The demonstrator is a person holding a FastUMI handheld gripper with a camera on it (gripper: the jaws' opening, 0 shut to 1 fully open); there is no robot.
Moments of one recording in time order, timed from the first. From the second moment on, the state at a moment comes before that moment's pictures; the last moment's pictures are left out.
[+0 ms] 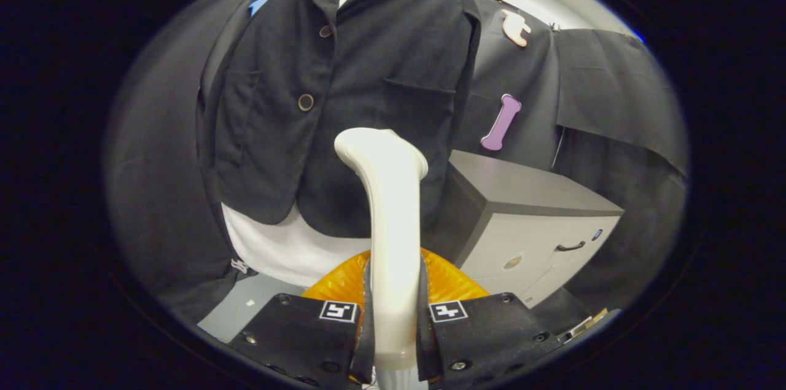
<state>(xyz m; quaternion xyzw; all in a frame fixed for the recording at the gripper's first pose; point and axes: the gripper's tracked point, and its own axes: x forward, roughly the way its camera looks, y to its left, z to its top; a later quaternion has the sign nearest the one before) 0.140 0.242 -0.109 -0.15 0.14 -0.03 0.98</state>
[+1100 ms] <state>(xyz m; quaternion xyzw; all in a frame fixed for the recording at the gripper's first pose) 0.101 0.276 -0.042 -0.13 0.08 0.00 0.99</state>
